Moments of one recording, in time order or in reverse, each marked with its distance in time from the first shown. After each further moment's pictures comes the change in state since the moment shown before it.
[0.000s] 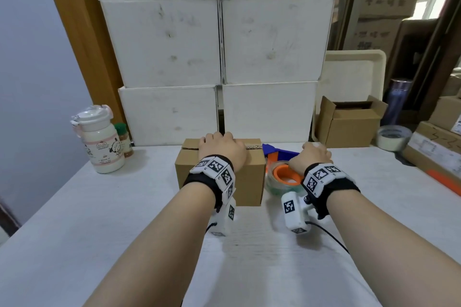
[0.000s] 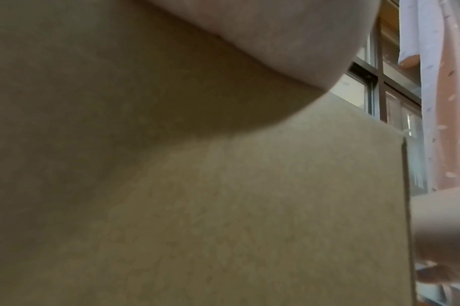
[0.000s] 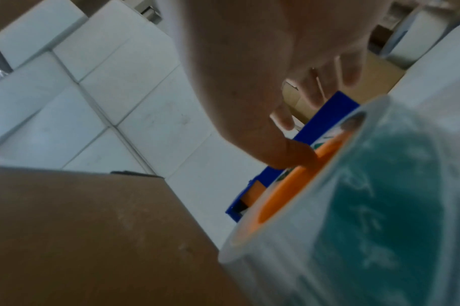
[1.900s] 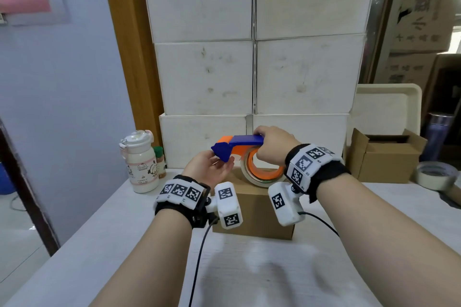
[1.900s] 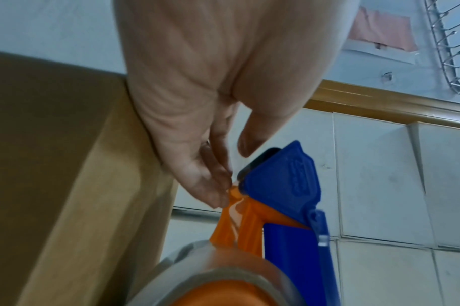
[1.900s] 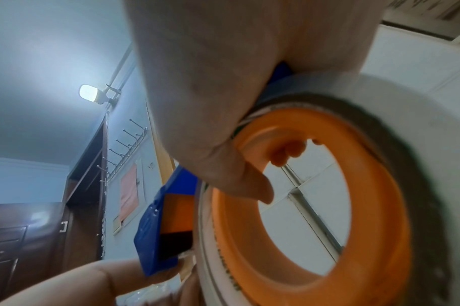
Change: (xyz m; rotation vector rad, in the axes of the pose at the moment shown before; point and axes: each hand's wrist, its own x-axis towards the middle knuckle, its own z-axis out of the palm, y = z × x) left_hand -0.006 -0.084 -0.065 -2.123 -0.291 -0.528; right_hand -0.066 -0.137 -0.062 0.031 -0.069 -0.740
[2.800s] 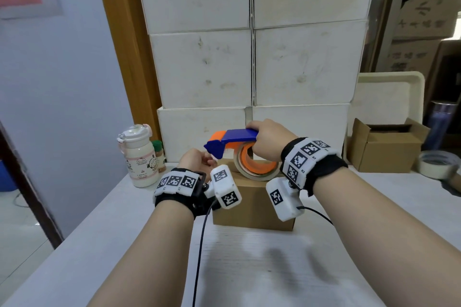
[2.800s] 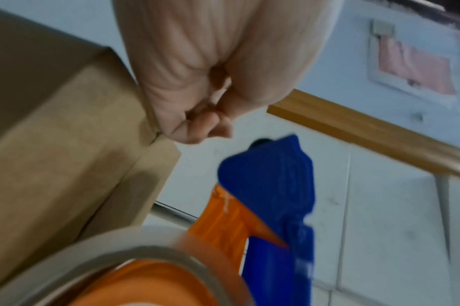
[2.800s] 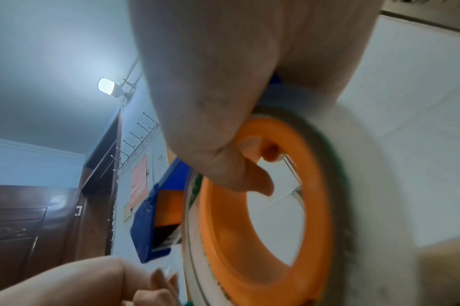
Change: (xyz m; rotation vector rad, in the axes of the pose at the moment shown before) left_hand 0.014 0.005 -0.012 0.022 0.278 0.040; right_hand 0.004 0.000 0.009 0.007 -0.025 -0.093
